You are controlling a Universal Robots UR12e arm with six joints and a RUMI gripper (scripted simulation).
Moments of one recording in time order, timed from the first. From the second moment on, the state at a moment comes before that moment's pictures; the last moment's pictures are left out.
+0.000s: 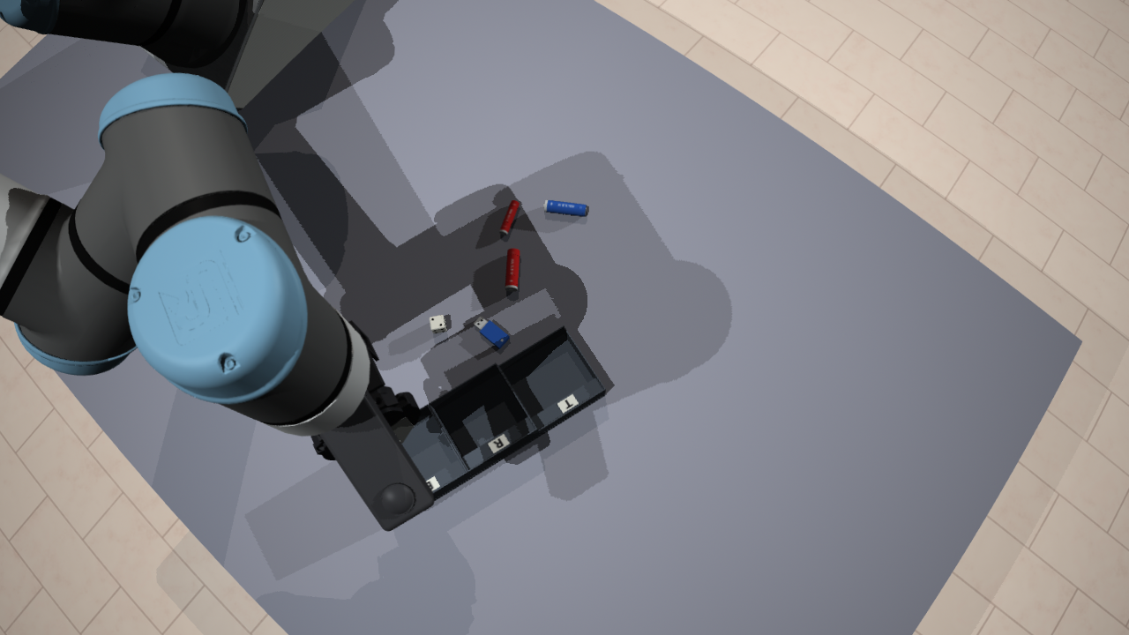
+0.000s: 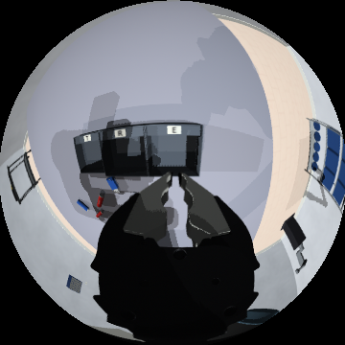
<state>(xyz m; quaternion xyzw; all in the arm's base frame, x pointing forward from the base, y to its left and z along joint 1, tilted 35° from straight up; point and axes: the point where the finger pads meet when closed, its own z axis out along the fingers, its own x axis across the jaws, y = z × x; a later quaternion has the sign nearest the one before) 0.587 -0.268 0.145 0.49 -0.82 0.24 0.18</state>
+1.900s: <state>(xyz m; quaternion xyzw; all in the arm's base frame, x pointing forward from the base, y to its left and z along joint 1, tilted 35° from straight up) 0.585 -0.303 0.096 0.49 -0.82 0.24 0.17</state>
